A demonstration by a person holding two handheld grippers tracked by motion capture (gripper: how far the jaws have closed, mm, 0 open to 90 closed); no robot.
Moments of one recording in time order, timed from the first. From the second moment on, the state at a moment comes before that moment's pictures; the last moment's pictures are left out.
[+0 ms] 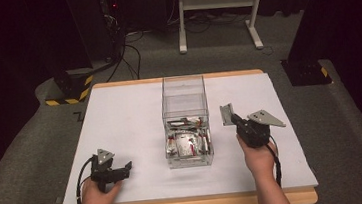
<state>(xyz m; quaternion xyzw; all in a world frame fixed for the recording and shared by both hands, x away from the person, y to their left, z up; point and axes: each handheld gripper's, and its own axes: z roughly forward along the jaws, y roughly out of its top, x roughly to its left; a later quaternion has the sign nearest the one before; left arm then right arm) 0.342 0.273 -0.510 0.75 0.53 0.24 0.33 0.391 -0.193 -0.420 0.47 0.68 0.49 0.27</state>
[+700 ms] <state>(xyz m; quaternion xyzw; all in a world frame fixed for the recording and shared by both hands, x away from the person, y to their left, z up) 0.342 0.272 -0.510 0.75 0.53 0.24 0.33 0.413 -0.194 -0.450 0.50 0.69 0.45 0.27</state>
